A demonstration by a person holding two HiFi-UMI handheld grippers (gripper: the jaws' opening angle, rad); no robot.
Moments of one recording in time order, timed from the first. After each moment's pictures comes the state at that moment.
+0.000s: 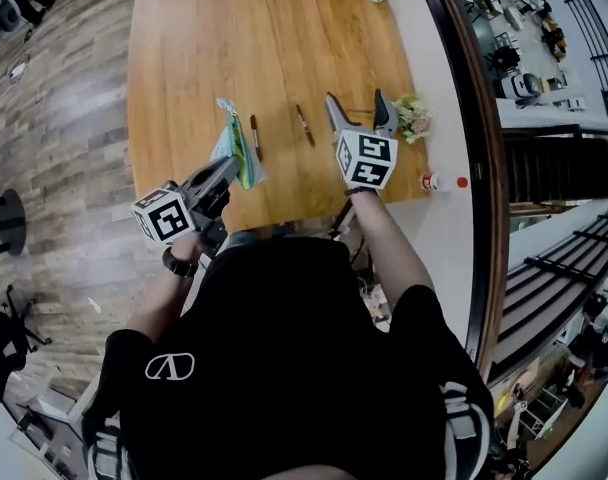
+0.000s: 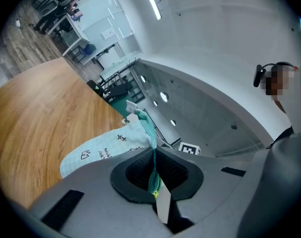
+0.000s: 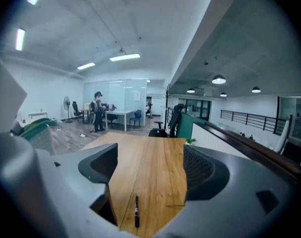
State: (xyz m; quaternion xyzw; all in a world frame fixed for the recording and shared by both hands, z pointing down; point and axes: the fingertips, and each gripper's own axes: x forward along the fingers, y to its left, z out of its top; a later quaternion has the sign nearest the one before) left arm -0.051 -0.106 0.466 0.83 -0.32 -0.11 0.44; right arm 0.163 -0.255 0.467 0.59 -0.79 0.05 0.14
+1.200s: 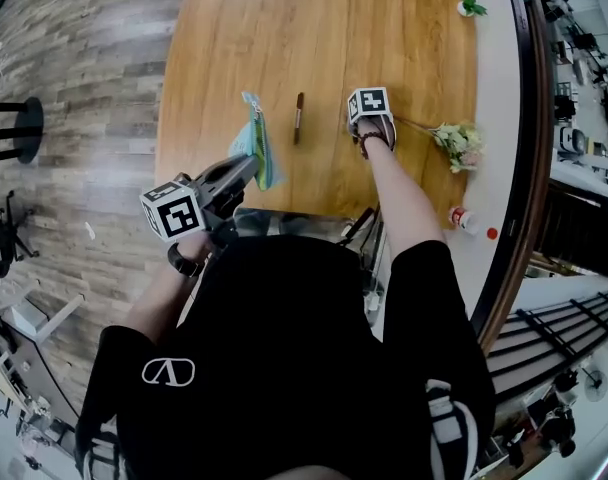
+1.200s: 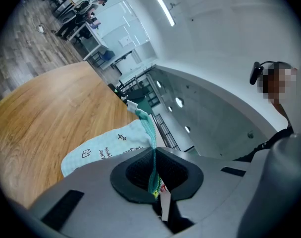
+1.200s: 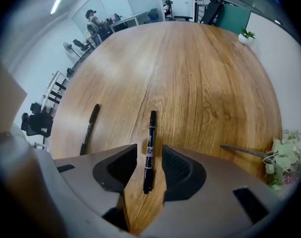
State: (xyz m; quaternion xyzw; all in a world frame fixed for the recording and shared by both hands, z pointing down) left arm -0.071 -0.093 0.515 0.77 -0.40 -0.12 0.48; right arm 0.121 -0.288 0.819 0.33 -0.68 0.38 0.54
